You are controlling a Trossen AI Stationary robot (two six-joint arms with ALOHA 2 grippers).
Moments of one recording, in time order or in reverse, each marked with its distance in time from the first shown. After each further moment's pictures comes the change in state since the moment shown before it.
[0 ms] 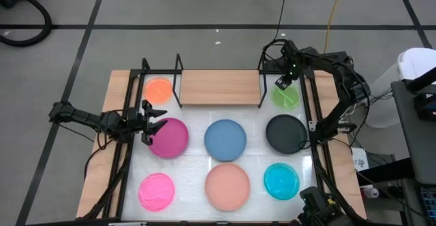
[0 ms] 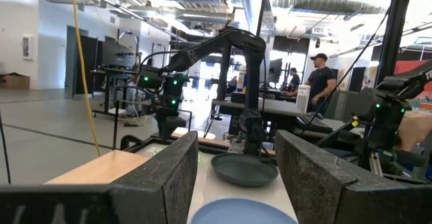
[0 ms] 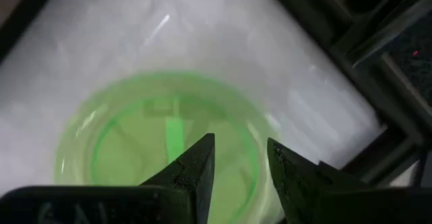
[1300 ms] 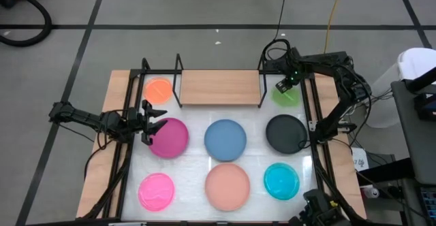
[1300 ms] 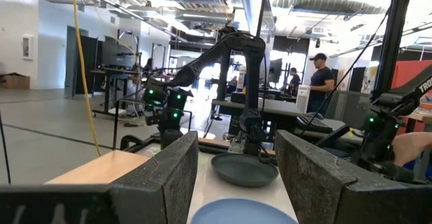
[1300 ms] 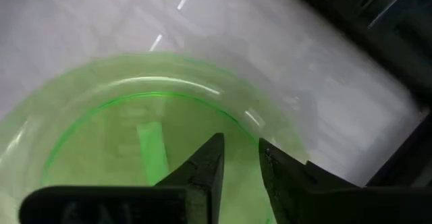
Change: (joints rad) left arm 0.000 0.000 0.000 0.000 0.000 0.000; right arm -0.053 -0.001 -0.197 0.259 -0.001 0.077
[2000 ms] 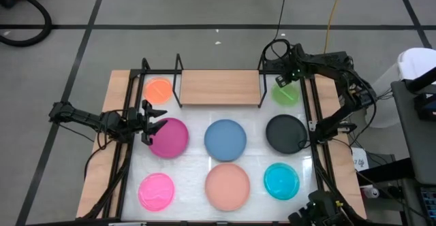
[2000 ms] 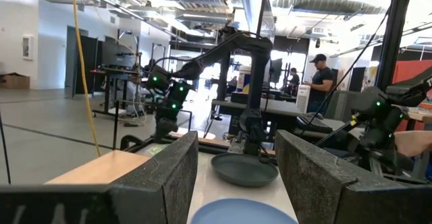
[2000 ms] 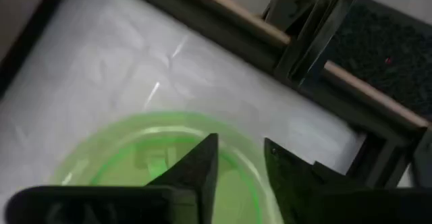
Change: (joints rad) left arm 0.000 0.000 0.000 0.000 0.000 0.000; right arm -0.004 -0.099 0.005 0.082 -0.004 0.085
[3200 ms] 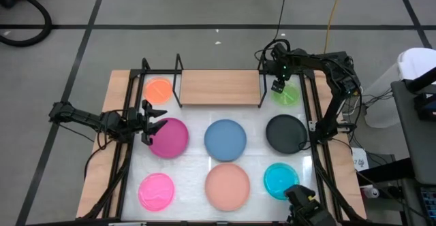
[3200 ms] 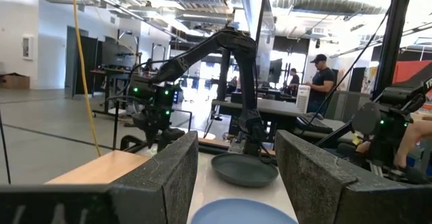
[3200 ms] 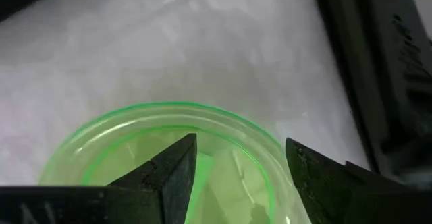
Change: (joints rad) left arm 0.000 0.000 0.000 0.000 0.000 0.000; right arm 0.138 0.242 0.245 -0.286 0.028 -0.426
